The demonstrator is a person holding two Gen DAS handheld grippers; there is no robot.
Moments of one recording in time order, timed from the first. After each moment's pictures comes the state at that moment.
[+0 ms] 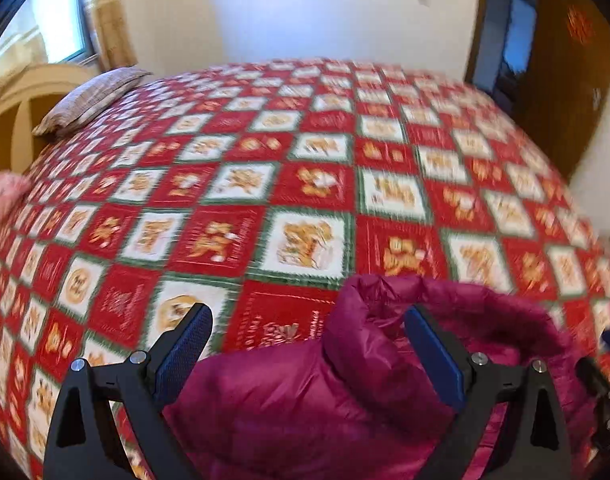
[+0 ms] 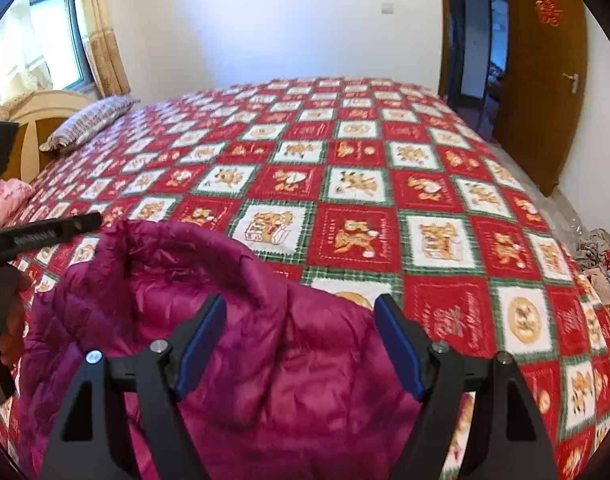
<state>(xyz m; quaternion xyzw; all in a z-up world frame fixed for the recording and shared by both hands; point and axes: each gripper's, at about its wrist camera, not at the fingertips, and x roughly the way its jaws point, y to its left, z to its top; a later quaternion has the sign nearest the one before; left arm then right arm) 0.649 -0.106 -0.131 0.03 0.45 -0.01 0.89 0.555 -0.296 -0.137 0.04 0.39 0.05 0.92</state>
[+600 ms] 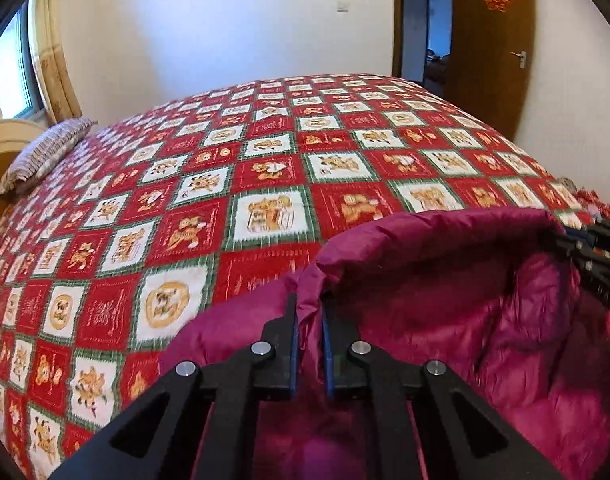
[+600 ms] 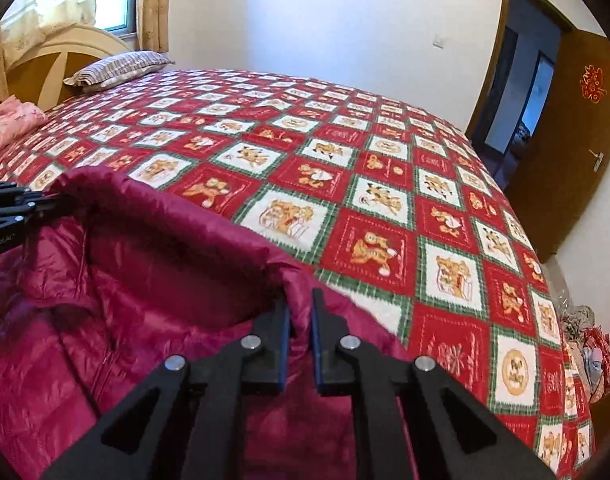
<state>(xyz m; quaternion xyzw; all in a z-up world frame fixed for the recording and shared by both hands) 0.573 -0.084 -0.149 0.09 0.38 -0.13 0.91 0.534 -0.273 -0.149 -0.09 0.37 0.07 0.92</state>
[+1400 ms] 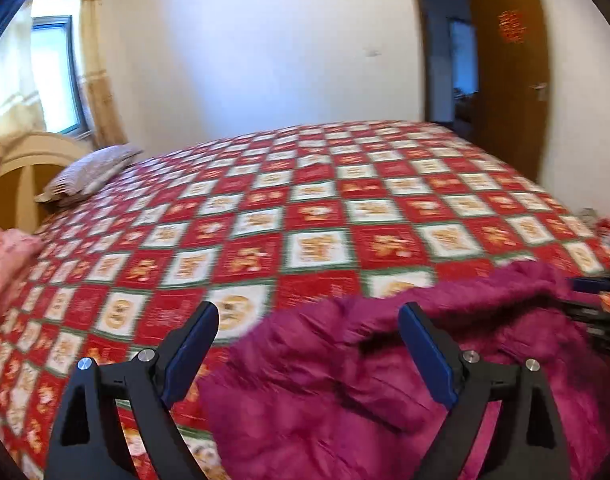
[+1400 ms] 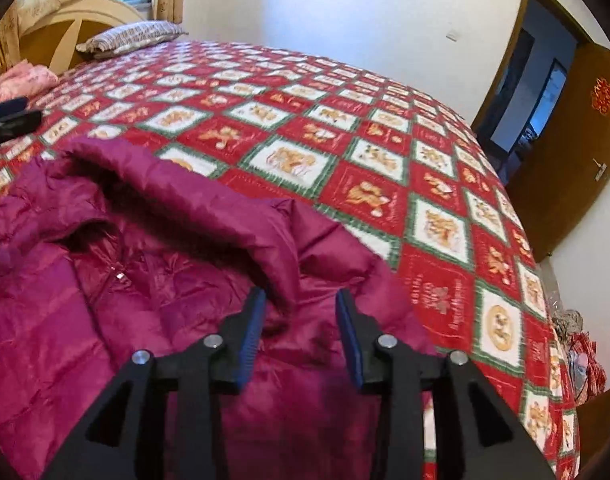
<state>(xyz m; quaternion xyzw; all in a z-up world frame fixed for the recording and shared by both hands) 0.540 -0.060 -0.107 0.08 0.31 -0.04 0.95 0.500 -0.284 -0.151 -0.12 0.40 0.07 0.90</state>
